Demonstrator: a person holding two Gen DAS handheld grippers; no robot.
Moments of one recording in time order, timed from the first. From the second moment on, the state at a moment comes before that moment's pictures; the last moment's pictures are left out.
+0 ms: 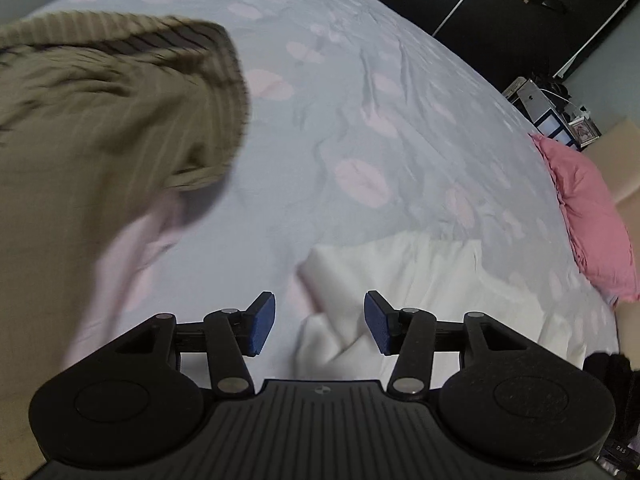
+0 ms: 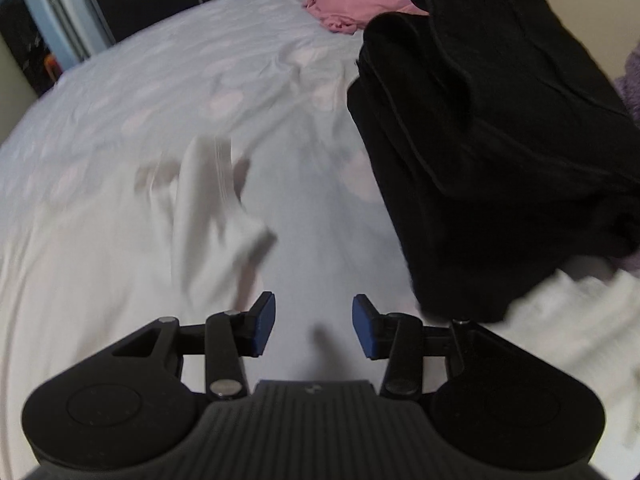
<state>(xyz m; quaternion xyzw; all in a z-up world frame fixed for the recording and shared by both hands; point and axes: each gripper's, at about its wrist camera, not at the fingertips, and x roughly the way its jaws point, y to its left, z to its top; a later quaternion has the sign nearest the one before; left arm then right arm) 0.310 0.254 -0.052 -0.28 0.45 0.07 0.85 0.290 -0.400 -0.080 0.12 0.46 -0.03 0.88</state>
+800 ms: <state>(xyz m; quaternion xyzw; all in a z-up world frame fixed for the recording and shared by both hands) 0.356 0.216 -0.132 -0.27 0.39 0.09 0.88 0.411 -0.325 -0.139 0.17 0.42 0.03 0.89</state>
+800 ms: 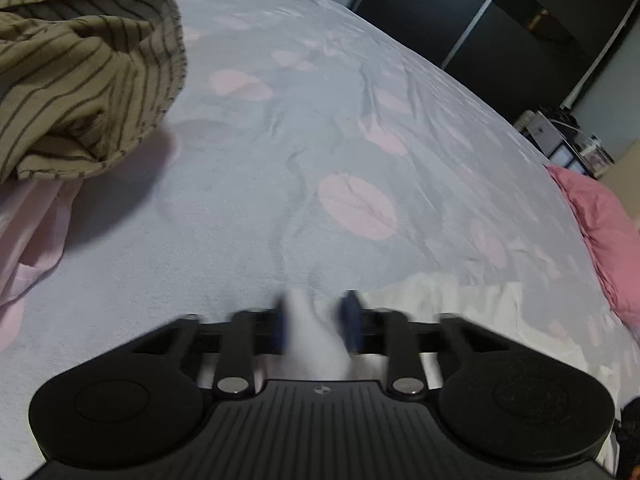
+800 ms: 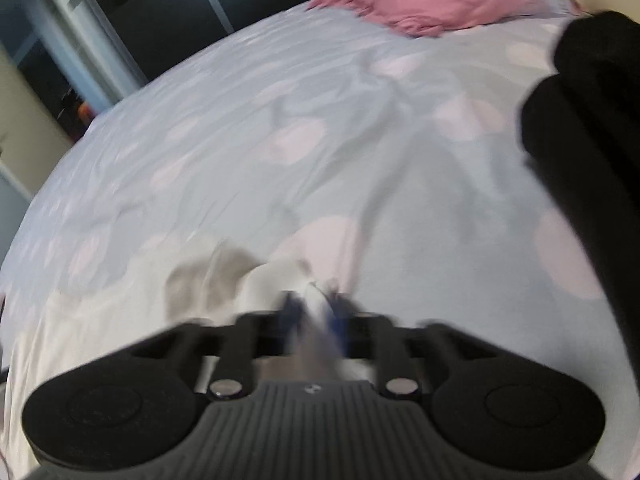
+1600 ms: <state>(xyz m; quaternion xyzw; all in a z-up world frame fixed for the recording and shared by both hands) 0.323 0.280 -0.085 -0.19 0.43 0.10 0.88 0.381 -0.382 -0.103 0.09 0.40 -0.10 0.91</state>
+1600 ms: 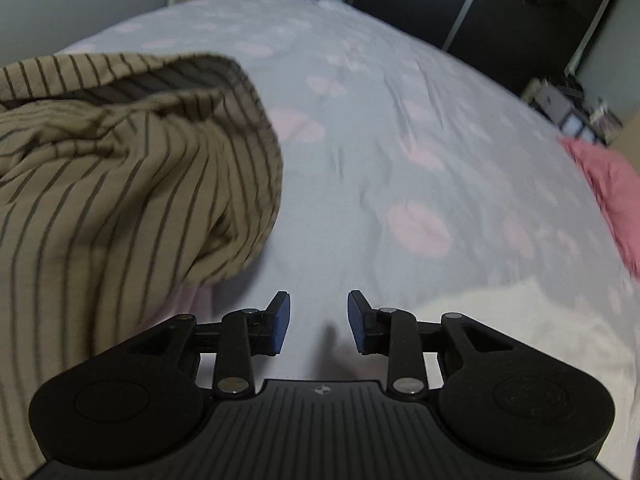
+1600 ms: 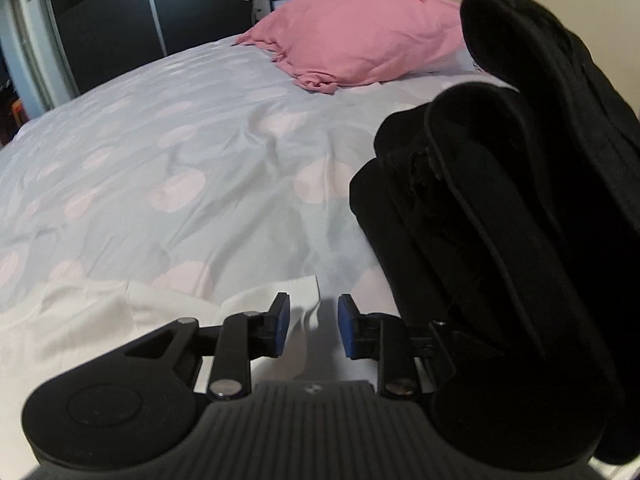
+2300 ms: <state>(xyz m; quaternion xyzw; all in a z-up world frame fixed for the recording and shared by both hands) 0.304 0.216 -0.092 -0.11 0.53 -0.02 0.84 0.315 -0.371 -0.097 0.05 0.47 -0.06 0.88</state>
